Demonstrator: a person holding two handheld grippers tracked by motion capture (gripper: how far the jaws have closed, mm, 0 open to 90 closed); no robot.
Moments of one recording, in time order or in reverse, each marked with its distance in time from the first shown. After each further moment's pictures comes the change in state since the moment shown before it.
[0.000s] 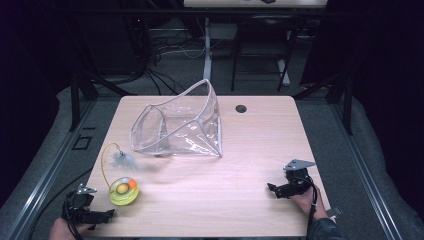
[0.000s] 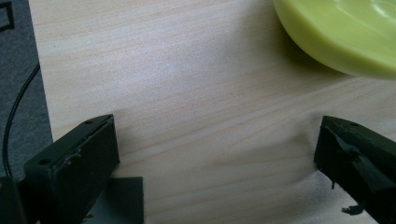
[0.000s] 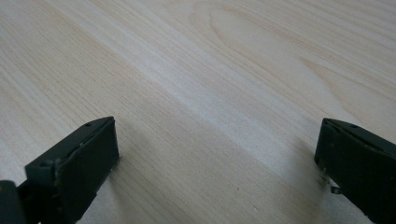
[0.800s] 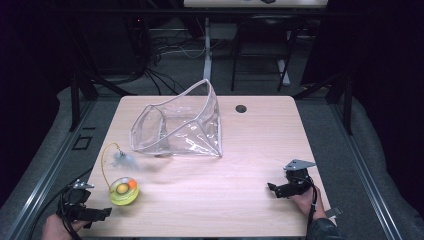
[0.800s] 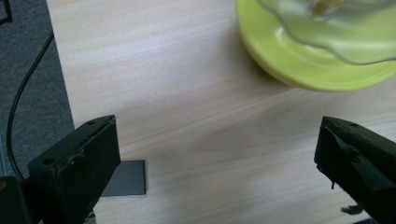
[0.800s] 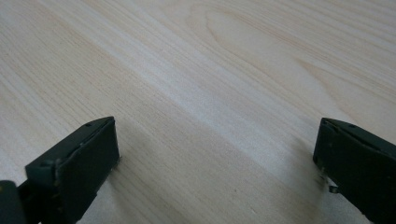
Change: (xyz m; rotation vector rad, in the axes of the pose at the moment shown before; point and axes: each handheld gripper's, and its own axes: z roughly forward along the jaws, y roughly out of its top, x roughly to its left) left arm -0.007 0.017 -0.031 0.042 -0.017 -0.001; right arm 0.000 -0.001 0.001 -0.018 -0.007 0.006
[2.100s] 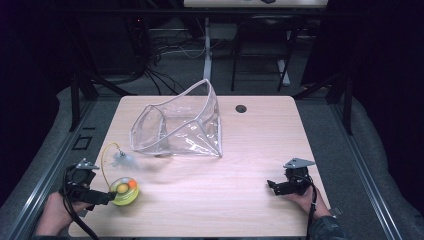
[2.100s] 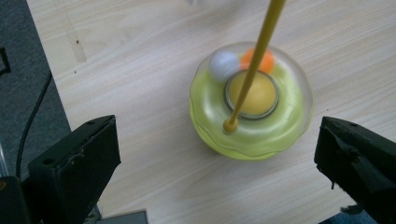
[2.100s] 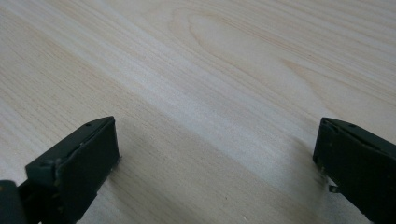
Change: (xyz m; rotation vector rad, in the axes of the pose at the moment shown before) left arm -0.014 0.059 -0.039 -0.047 -0.048 0.126; right arm 0.000 0.003 0.002 0.006 -0.051 0.048
